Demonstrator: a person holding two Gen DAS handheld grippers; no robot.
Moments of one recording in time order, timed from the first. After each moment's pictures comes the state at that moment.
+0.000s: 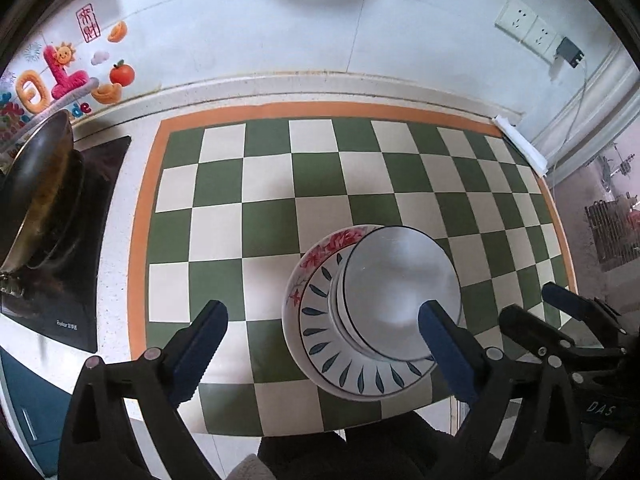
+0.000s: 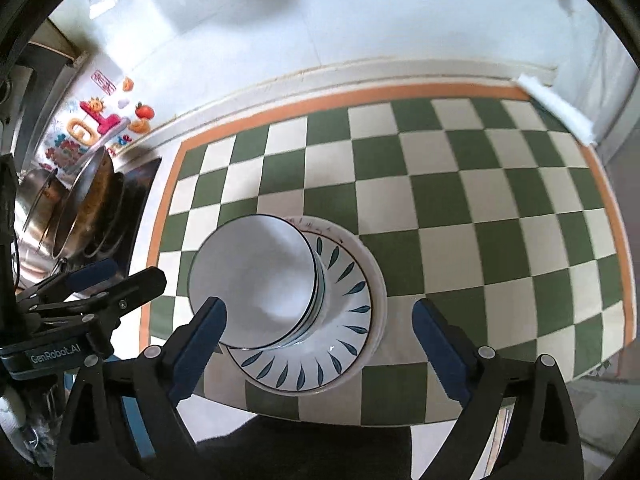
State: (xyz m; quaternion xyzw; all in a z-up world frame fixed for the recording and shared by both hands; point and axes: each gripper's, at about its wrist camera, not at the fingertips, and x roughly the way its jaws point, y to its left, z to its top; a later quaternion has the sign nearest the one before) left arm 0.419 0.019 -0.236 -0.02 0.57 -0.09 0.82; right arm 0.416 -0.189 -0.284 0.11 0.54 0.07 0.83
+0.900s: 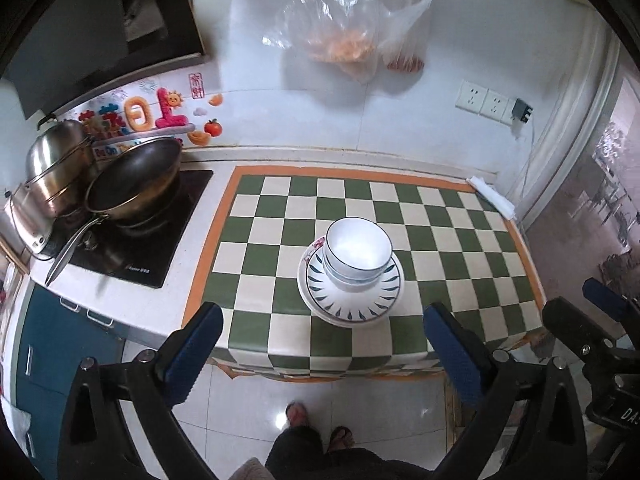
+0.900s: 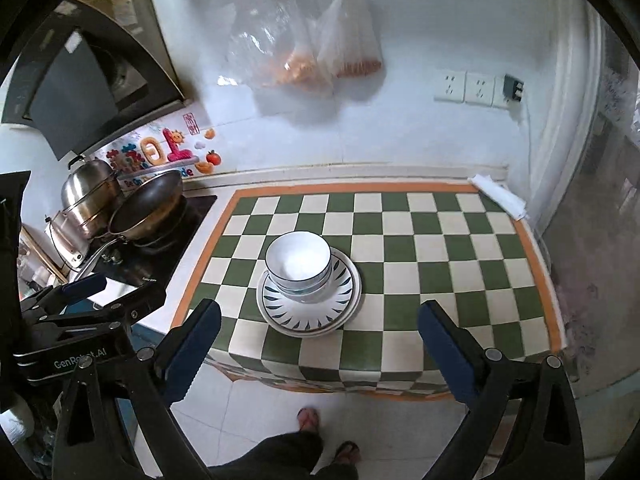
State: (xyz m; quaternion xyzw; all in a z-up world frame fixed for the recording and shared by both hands) left arm 0.197 0.000 -0.096 -0.03 0.43 -0.01 0.90; right arm 0.175 -0.211 -0.107 0.04 0.39 0.09 0.92
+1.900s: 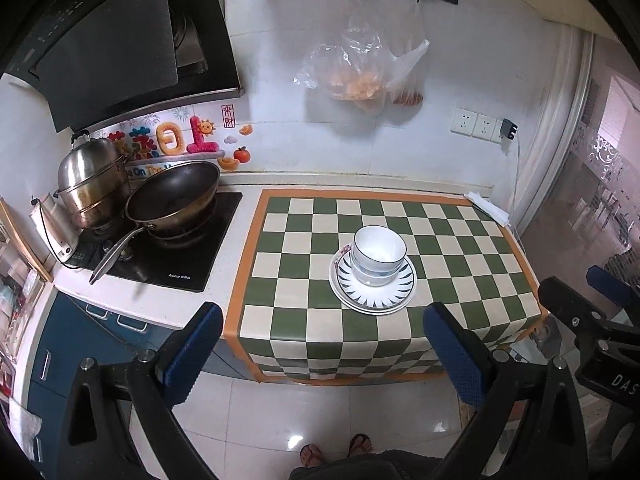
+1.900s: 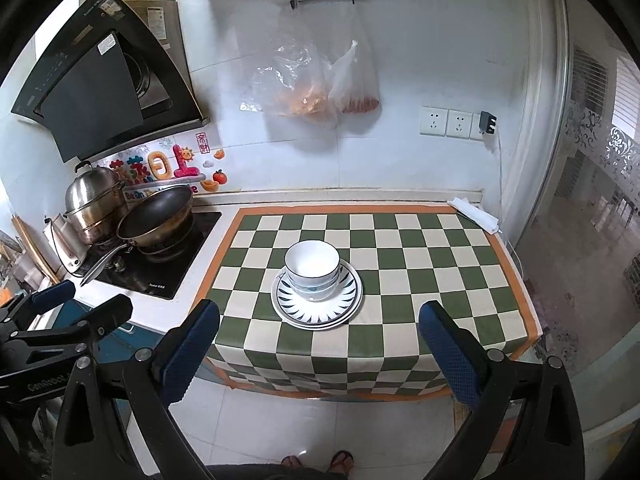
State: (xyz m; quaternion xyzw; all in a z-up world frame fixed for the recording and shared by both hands) left arm 0.106 0.052 -0.059 -0.02 0.38 -0.01 0.92; right arm 0.086 -0.169 -0.068 0.03 0.35 0.06 0.93
